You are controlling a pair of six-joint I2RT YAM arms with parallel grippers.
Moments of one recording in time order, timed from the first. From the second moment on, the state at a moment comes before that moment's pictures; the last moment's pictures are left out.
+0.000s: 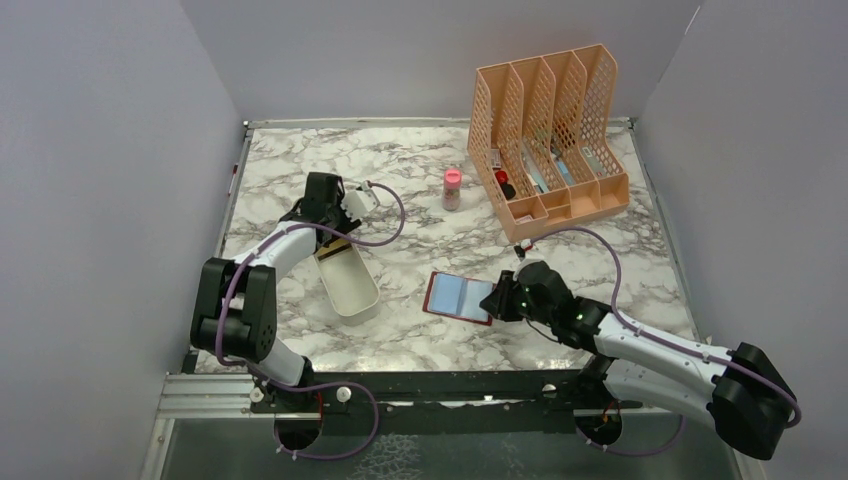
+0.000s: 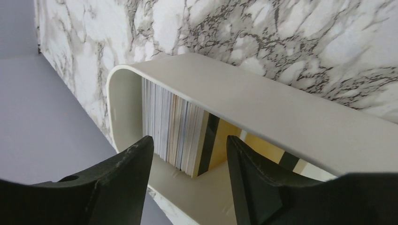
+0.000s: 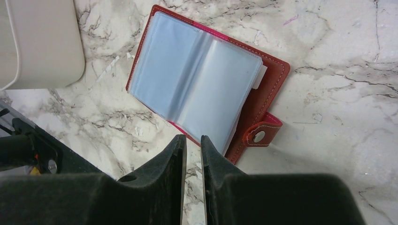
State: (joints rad) left arm -0.18 1.54 0.89 -0.16 -0.11 0.91; right arm 0.82 0.94 0.36 -0.07 0.07 0.73
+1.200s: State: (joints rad) left arm -0.24 1.65 0.96 -0.19 -0.23 0.97; right arm 0.82 0.90 0.36 -0.09 0.07 0.73
